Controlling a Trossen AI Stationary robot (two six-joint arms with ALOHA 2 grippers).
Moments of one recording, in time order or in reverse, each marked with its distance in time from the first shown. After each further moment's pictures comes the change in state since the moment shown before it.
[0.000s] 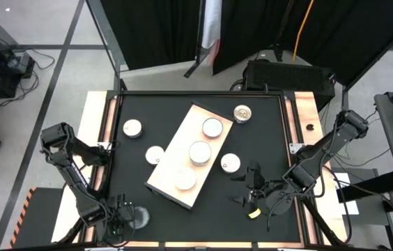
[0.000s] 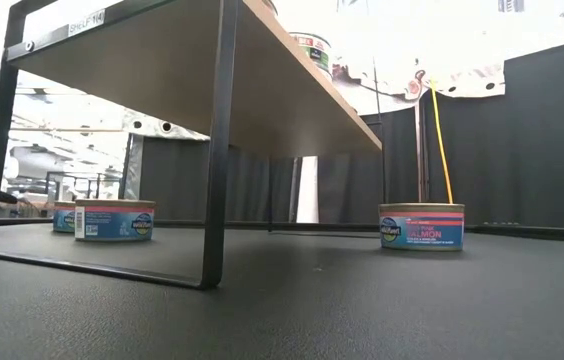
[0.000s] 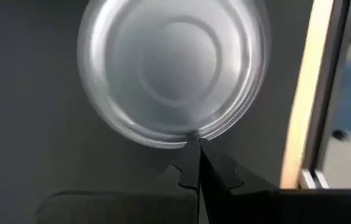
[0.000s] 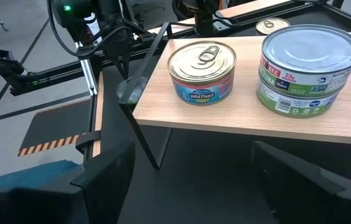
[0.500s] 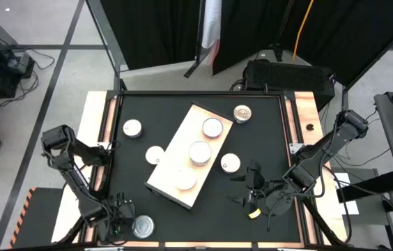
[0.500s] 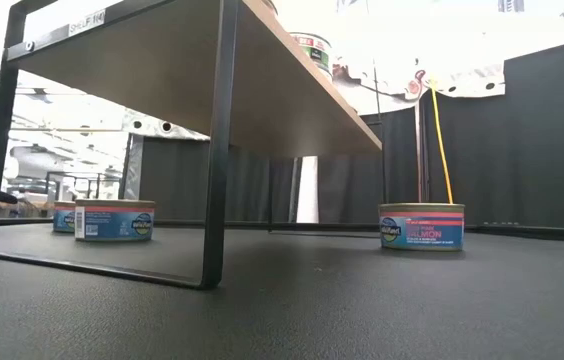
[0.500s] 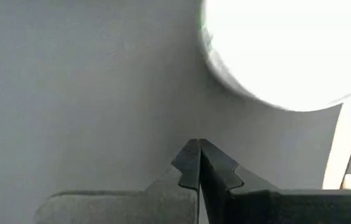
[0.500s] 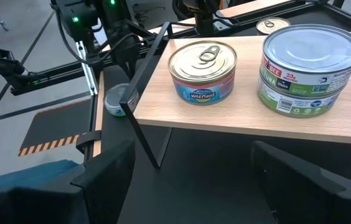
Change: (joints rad) left arm -0.006 0.006 -0.022 -0.011 0.012 -0.046; right arm 0.000 0.000 0.000 0.000 -0.001 0.000
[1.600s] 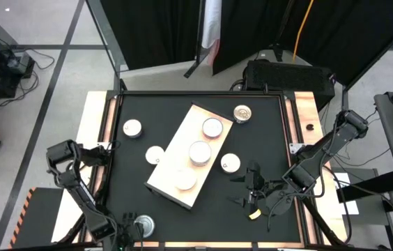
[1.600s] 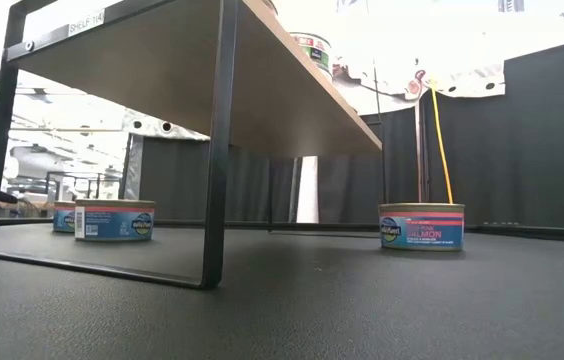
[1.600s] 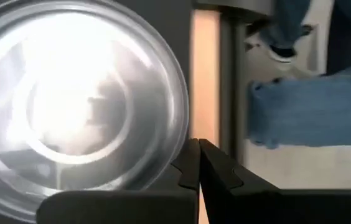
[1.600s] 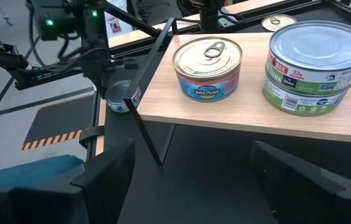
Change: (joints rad) left arm 0.000 0.197 0.154 0.281 -0.064 0.174; right arm 0.000 0.000 0.000 0.000 -0.022 -0.011
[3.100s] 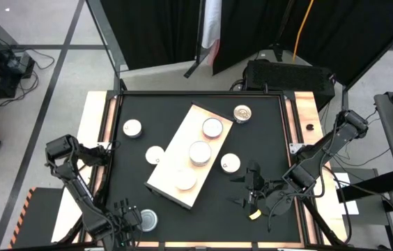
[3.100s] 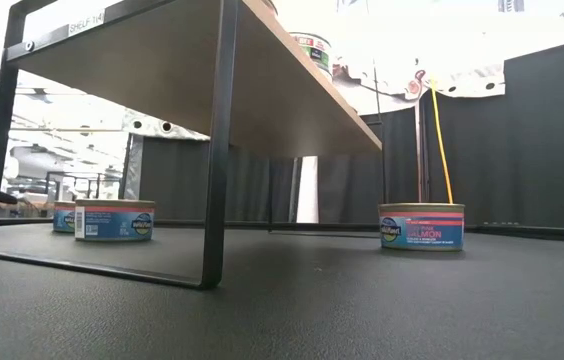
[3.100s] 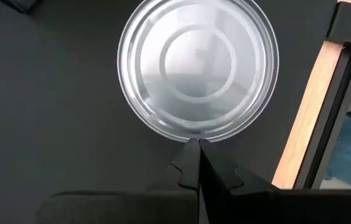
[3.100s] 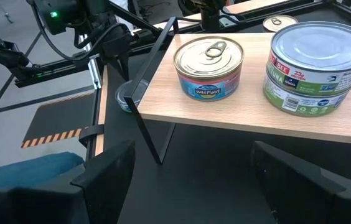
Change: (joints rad) left arm 0.026 -0.057 0.099 -0.441 -0.048 -0.257; right arm 0.000 0.000 0.000 0.000 -0.003 -0.011
